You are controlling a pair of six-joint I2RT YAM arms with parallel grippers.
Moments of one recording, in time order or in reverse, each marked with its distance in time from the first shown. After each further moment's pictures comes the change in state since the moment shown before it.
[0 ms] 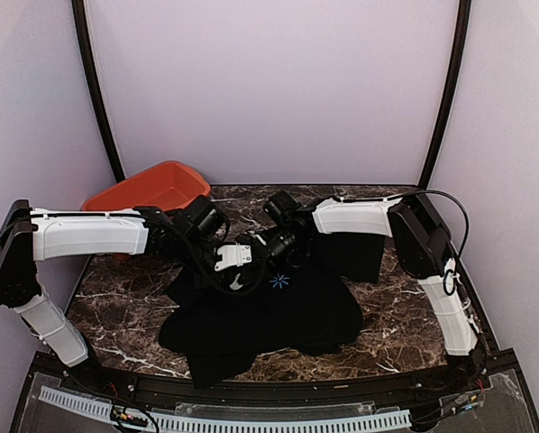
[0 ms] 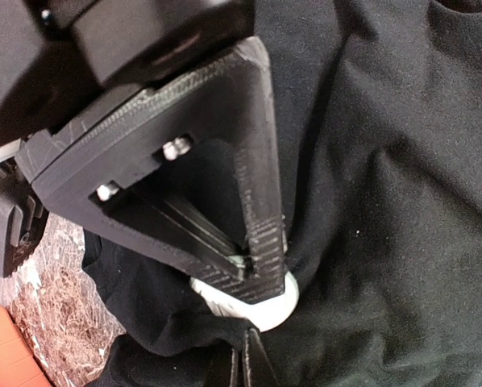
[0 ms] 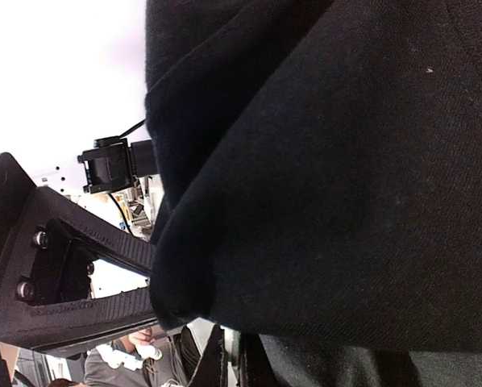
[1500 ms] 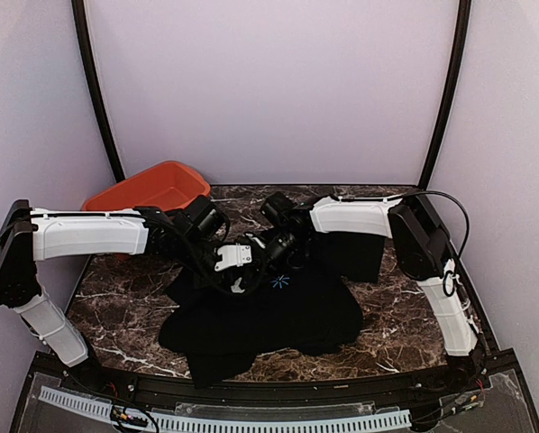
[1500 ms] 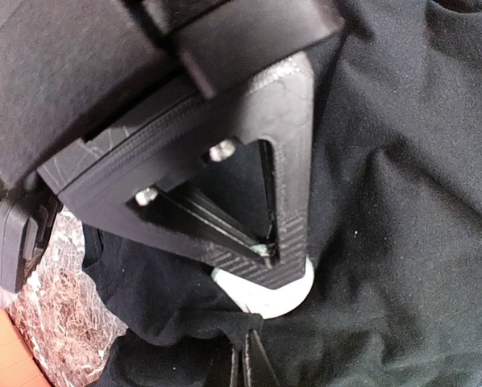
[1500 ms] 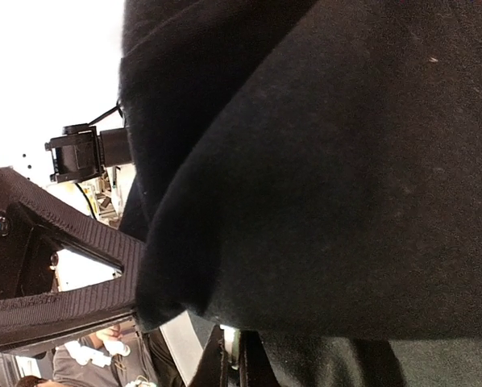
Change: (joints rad) left arm 0.000 0.000 0.000 0.000 0.005 0.000; right arm 0.018 0.000 0.035 -0.121 0.089 -0.131
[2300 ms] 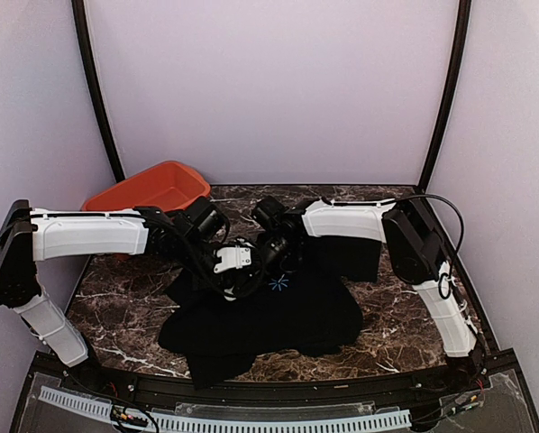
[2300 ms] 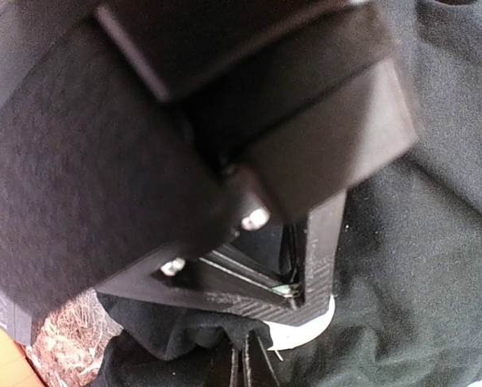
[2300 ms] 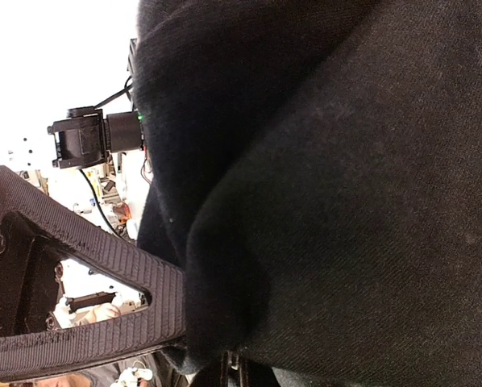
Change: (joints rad) left arm -0.002 0.000 0.000 -0.025 0.013 0.000; right arm 0.042 0.032 0.050 -0.020 -0.030 -0.010
